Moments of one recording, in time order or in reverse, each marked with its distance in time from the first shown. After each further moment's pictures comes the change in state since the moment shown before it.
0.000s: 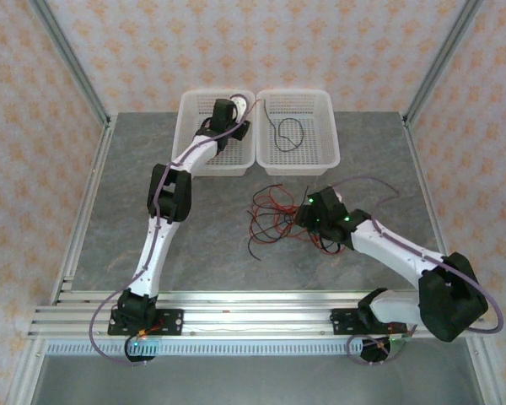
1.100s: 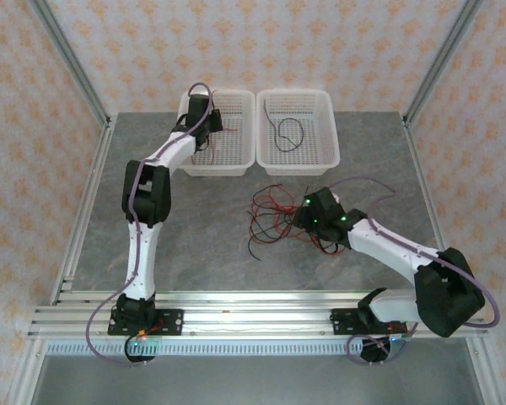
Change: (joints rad) left arm 0.088 -0.292 -0.335 0.012 -0.088 -0.507; right arm 0.013 0.016 0.000 0.013 -0.005 0.000
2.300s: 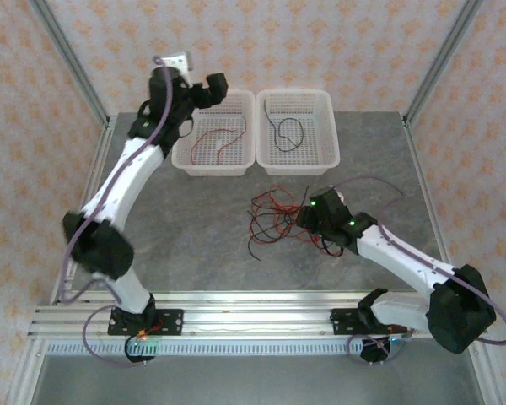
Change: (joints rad) left arm -0.059 -0.761 -0.339 0.003 0.102 -0.056; right arm 0.031 -0.085 0.010 -0.079 0.040 -0.016
